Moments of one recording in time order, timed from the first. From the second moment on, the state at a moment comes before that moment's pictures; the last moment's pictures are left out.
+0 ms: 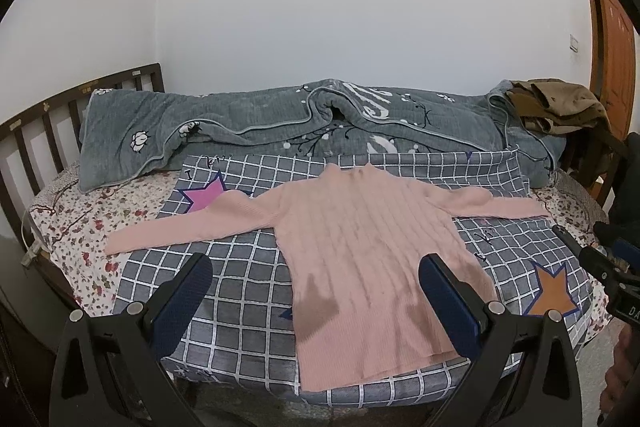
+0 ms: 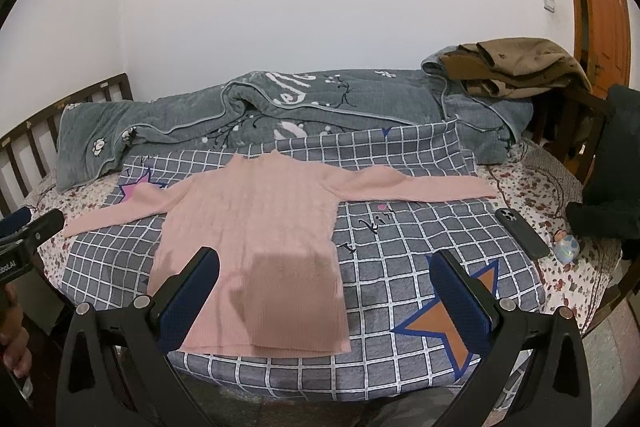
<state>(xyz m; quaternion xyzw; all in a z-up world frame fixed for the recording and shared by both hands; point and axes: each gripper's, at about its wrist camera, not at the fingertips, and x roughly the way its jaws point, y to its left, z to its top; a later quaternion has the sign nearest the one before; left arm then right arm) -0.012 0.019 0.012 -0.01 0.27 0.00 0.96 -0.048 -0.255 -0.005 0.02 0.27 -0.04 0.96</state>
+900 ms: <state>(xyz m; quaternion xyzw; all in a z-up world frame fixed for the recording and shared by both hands) -0.014 0.027 0.013 -0.02 0.28 -0.01 0.96 -0.055 -0.249 0.003 0.02 0.27 -0.03 0.96</state>
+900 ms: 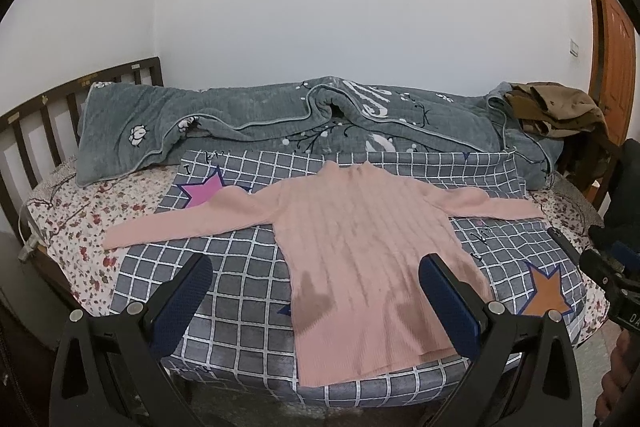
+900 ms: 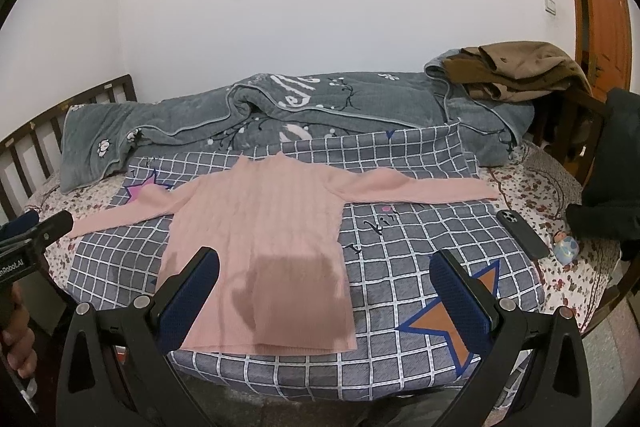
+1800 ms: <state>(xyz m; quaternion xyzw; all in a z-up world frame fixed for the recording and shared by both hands) 0.000 0.041 0.011 -0.03 0.28 0.01 0.96 -0.034 -0.240 -0.007 0.02 0.29 -0.02 0.96</state>
